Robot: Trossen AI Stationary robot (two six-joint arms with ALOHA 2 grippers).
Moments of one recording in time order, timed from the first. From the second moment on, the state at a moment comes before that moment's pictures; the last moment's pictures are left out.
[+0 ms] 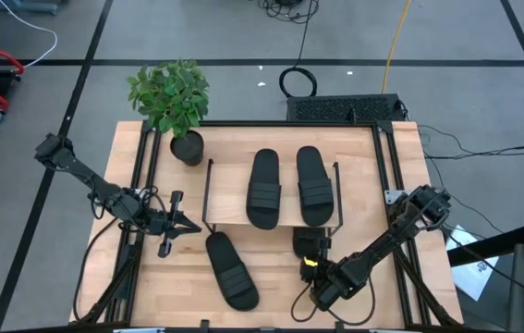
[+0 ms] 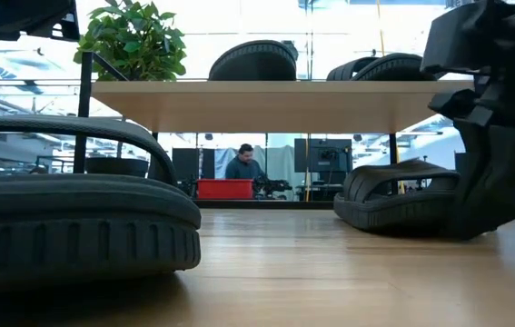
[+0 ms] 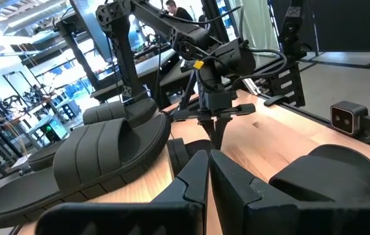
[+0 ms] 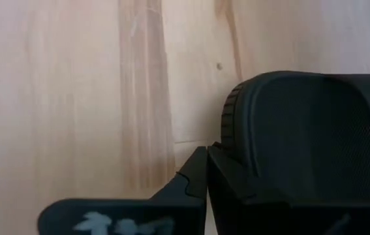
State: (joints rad) left arm -0.60 0.61 0.21 0.35 -0.37 0.36; right arm 0.72 1.92 1.10 -0.62 0.57 0.69
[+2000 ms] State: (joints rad) left arm -0.46 1.01 0.82 -0.21 -0.49 -0.09; right arm 0.76 1.39 1.11 -0.71 1.36 0.15
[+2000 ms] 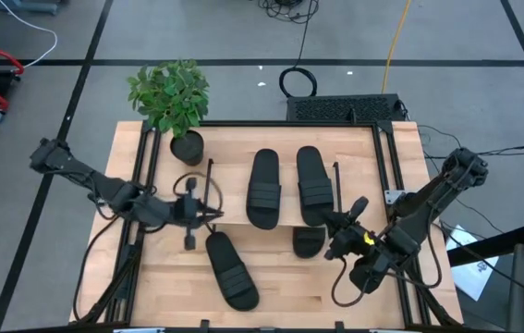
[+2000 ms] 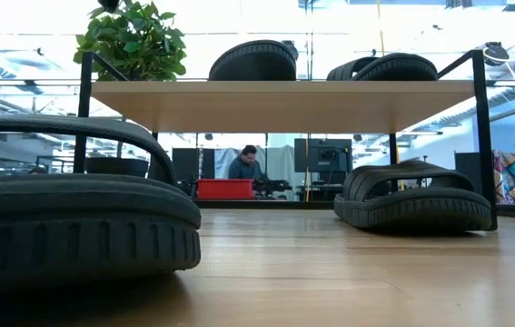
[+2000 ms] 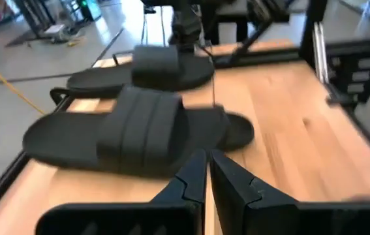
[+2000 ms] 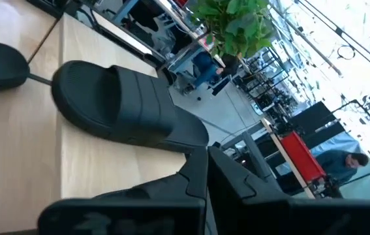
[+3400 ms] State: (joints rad) left arm -0.27 1.41 0.94 -0.22 -0.33 -0.31; right arm 0.75 1.35 1.04 -0.67 1.25 0.18
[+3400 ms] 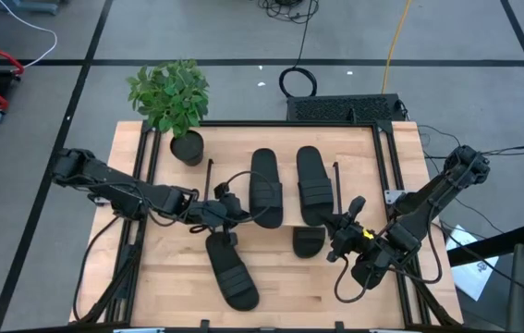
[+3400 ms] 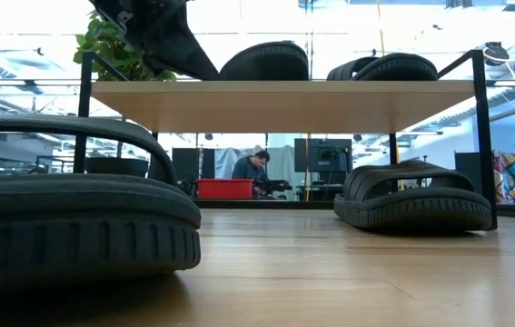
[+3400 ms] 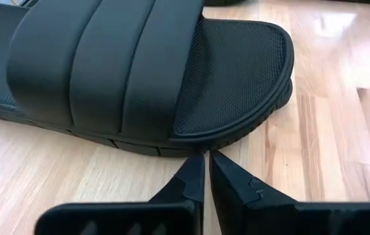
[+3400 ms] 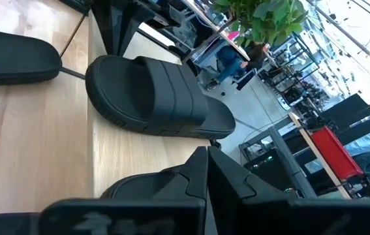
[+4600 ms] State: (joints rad) left arm -0.95 1.65 1.13 -0.41 -0.80 -0.56; right arm 0.75 1.35 1.04 -0.62 1.20 0.20
